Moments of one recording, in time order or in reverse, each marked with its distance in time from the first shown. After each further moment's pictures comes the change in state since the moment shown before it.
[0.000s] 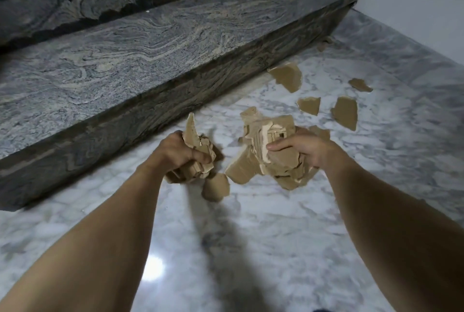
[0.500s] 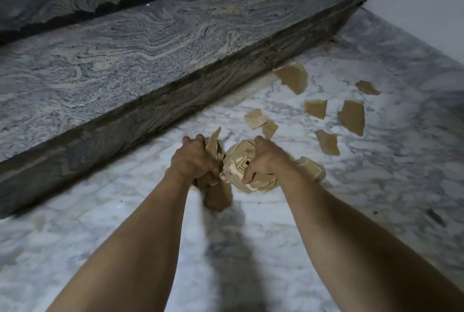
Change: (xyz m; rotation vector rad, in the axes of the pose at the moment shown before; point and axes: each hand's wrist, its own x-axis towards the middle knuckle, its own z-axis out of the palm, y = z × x) left_hand -0.003 0.026 0.033 0.369 0.026 0.035; right_hand 0.028 -0.011 0.088 -0.894 0.142 0.013
